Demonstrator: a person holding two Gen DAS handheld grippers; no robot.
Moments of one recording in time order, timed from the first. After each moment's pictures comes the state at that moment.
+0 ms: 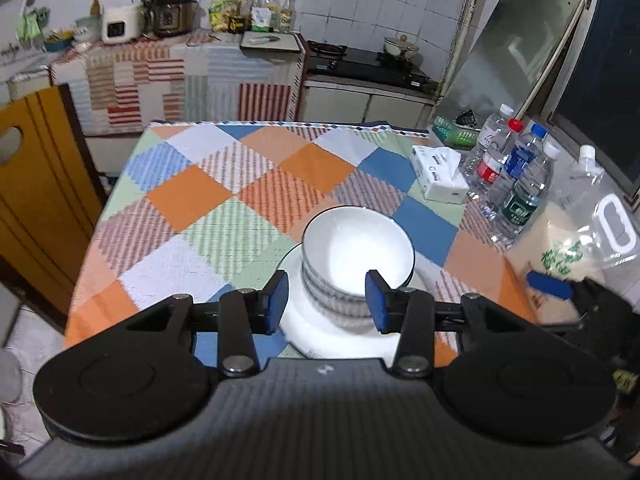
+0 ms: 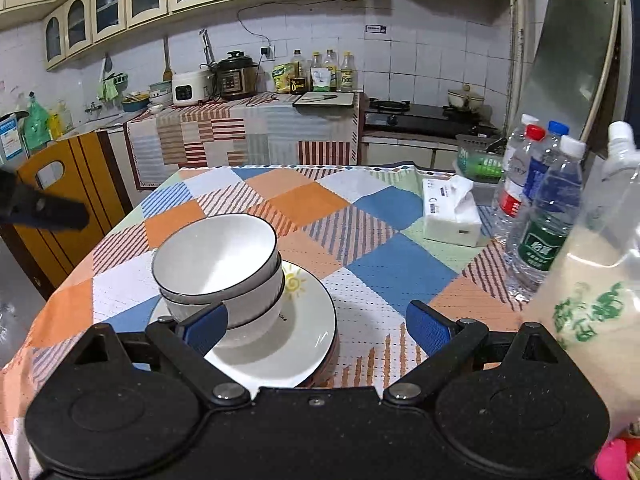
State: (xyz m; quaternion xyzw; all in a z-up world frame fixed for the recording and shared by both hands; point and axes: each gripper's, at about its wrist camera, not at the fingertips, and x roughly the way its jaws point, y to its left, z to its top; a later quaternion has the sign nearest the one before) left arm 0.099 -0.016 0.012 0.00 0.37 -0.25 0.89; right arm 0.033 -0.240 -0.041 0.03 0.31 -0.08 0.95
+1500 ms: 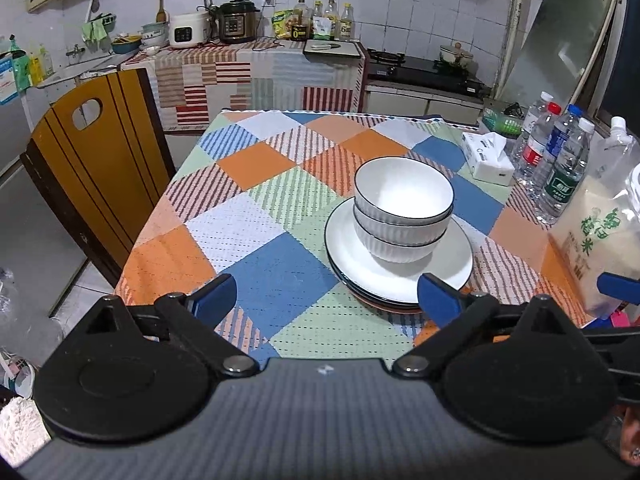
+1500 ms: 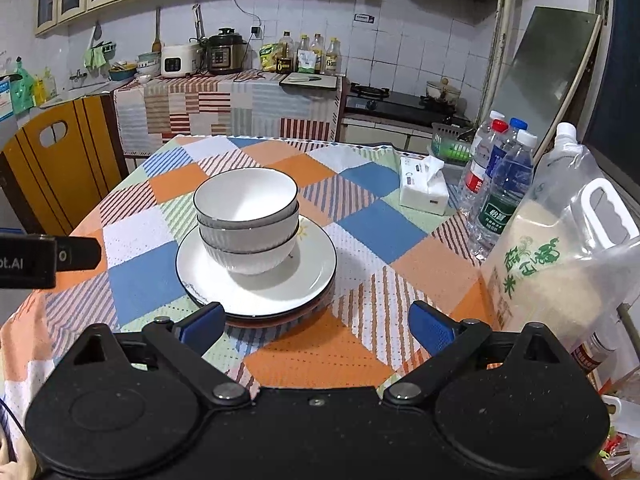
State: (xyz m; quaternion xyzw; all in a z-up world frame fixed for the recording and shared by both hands) left arm 0.015 0.009 -0.018 0.01 0.35 -0.16 0.92; right arm -0.037 -0.178 -0.029 -0.01 0.35 -0.12 0.93
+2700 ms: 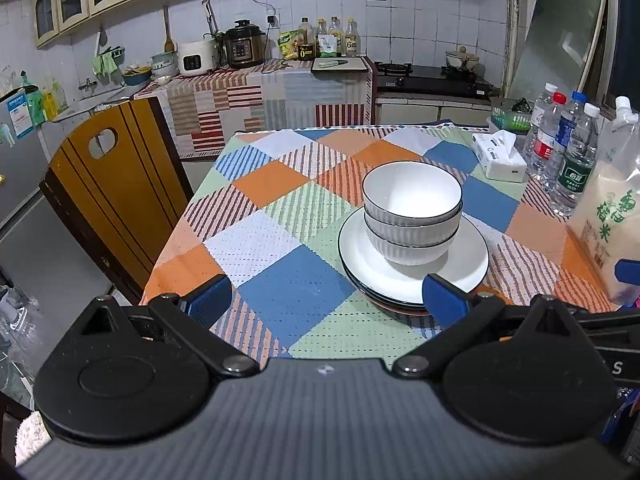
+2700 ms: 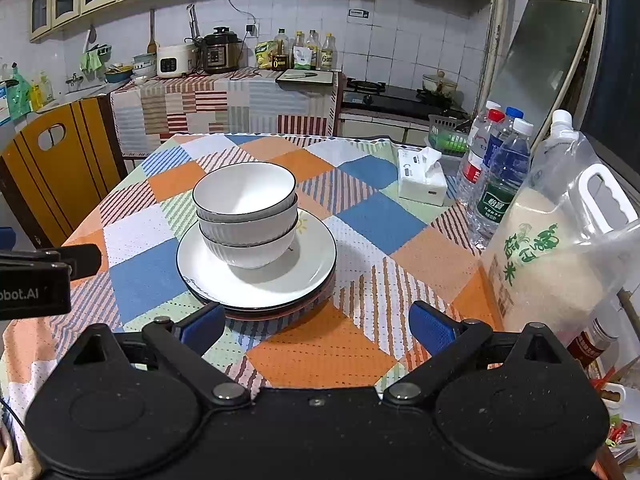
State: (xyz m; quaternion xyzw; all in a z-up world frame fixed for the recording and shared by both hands) left arm -0.004 -0.003 -0.021 0.06 0.32 -0.14 0.94; right arm -0.041 -0.181 -0.032 0.00 0.35 -0.12 0.93
